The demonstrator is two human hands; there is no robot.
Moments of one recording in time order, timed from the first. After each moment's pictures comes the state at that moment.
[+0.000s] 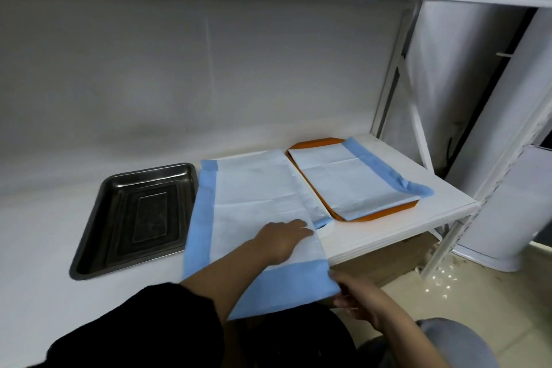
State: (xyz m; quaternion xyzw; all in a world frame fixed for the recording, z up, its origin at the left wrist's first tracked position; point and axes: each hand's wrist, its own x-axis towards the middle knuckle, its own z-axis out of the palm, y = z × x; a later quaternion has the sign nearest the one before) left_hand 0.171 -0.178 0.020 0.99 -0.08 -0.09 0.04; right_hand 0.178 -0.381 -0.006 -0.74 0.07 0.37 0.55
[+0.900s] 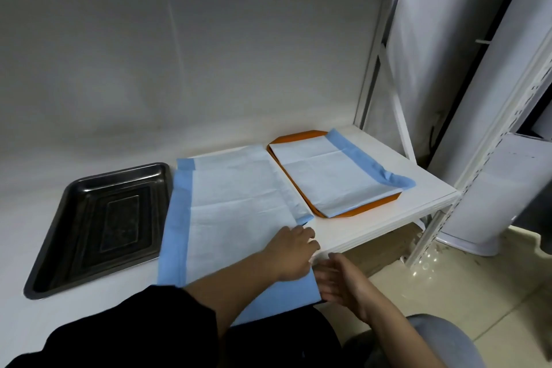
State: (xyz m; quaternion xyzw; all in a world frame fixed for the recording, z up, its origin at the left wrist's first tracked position) left_hand 0.202 -0.236 -0.002 0.98 -0.17 -0.05 -0.02; right_hand 0.214 -0.395 -0.022 -0.70 0.08 0.37 0.61
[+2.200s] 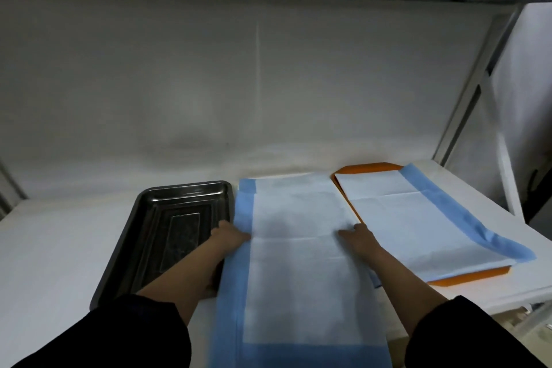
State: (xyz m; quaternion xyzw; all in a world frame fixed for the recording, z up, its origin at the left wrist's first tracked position) left_hand 0.199 0.015 0.000 0.78 0.47 -0.02 0.41; right_hand 0.362 -0.226 -0.012 -0.90 -0.09 0.21 0.37
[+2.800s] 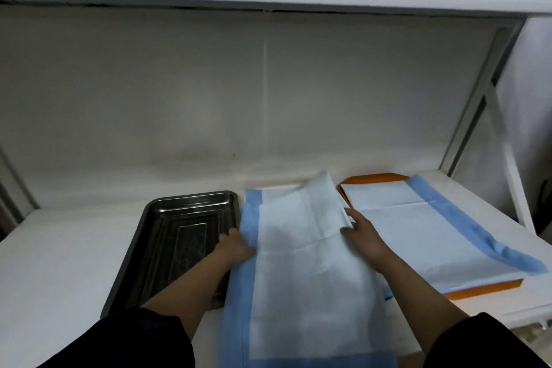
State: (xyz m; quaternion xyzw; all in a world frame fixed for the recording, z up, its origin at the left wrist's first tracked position) left_hand 0.196 0.015 0.008 0.82 0.45 -0.06 0.35; right_hand 0.348 -0.213 0.030 -0.79 -0.22 0.20 0.54
